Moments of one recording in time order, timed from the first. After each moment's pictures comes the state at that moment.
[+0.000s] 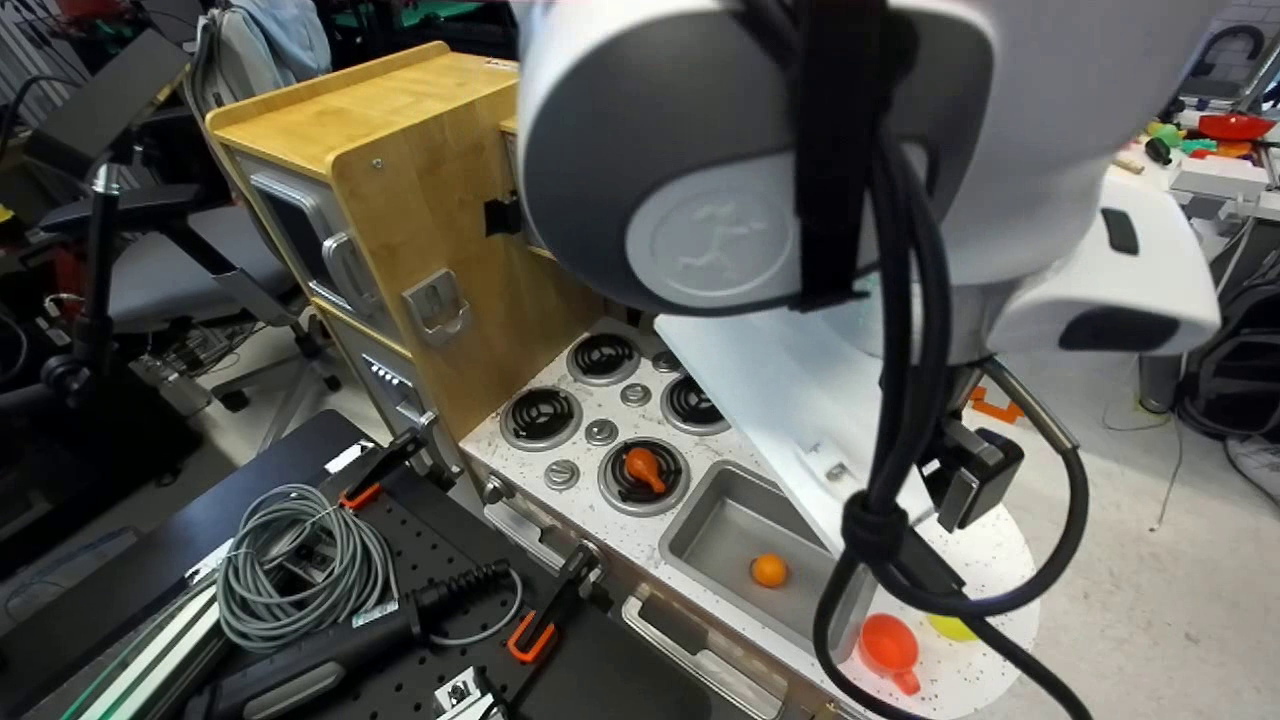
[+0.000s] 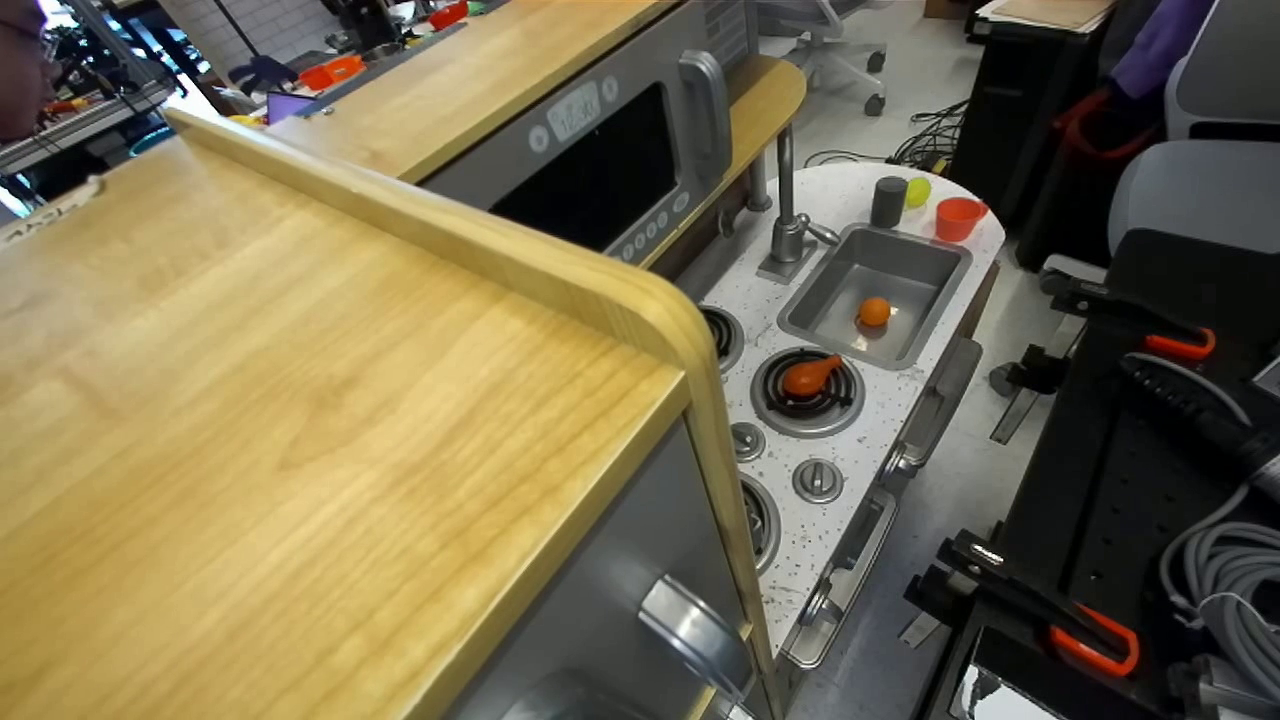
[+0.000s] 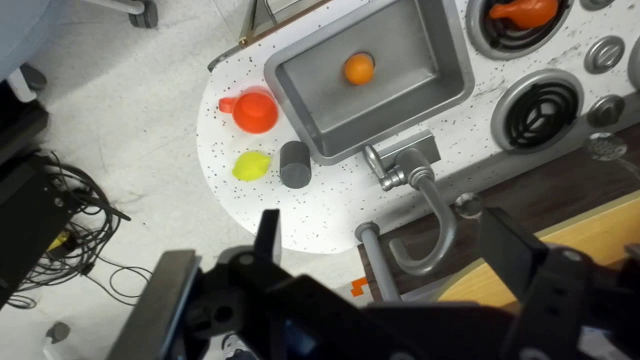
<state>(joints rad) -0.22 0.10 -0.35 -2.33 0.31 2.62 -0.40</state>
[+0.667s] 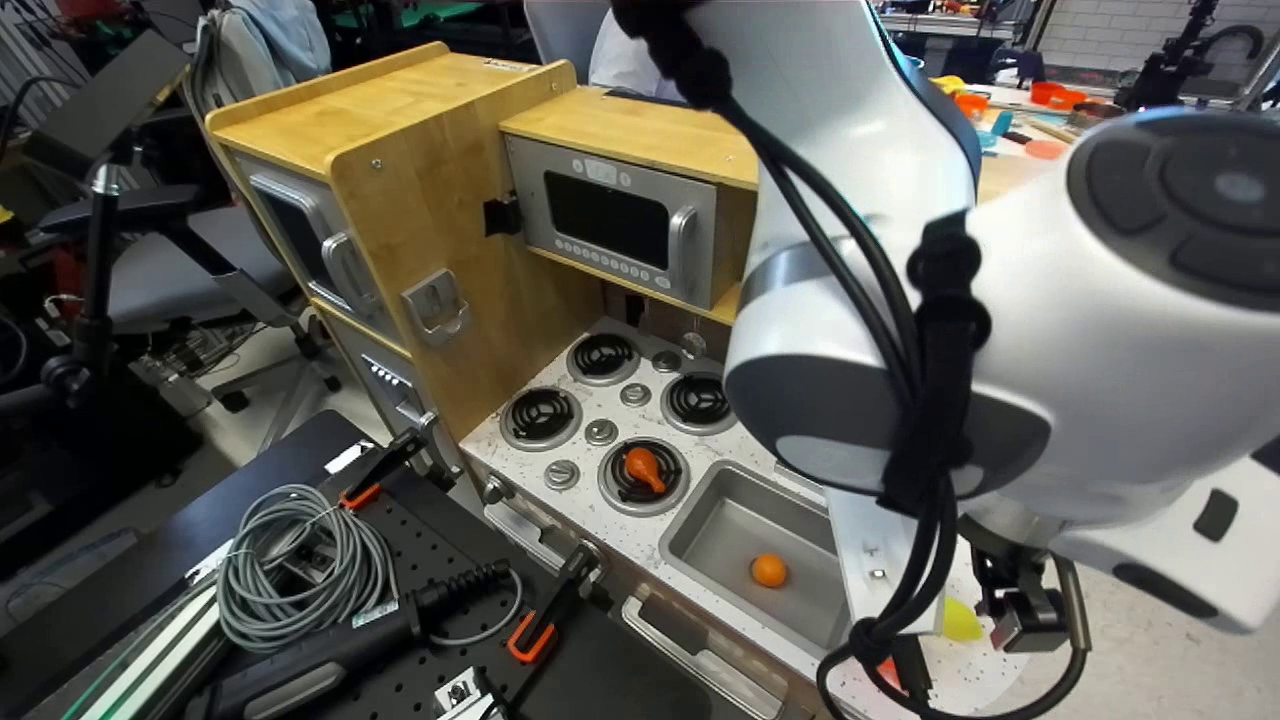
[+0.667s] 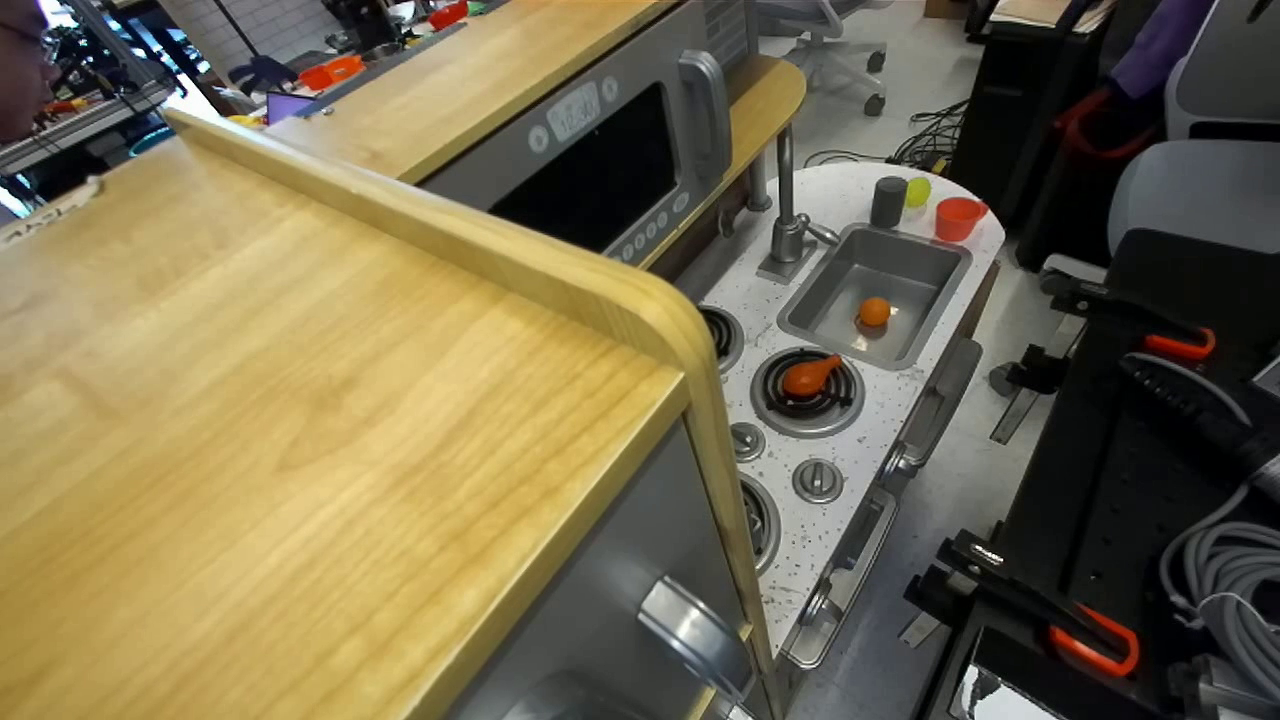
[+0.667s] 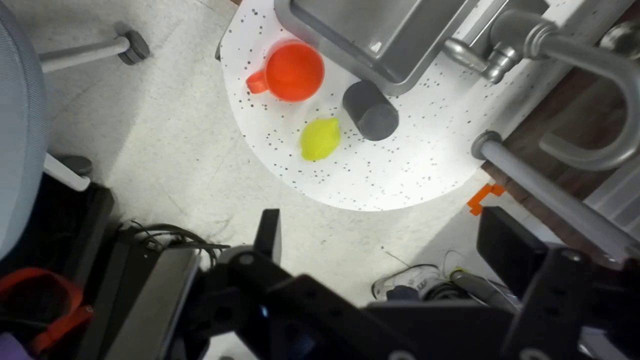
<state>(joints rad) -0.35 0.48 -0.28 -2.09 0.72 2.79 -0.30</state>
